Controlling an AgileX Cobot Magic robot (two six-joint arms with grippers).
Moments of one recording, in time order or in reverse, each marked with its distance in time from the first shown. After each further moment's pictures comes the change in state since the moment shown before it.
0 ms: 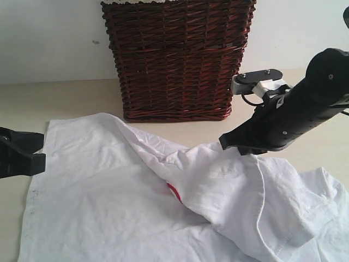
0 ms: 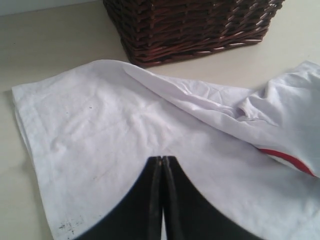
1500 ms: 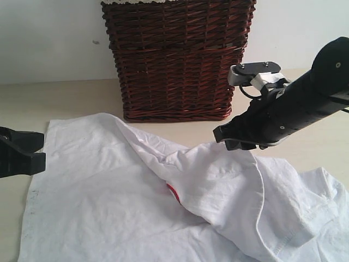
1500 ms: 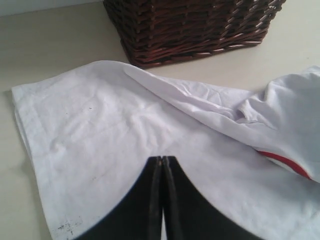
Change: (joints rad) left arm 0.000 0.000 0.000 0.002 -0.002 -0.008; right arm 0.000 -0.023 0.000 0.208 0.000 -0.180
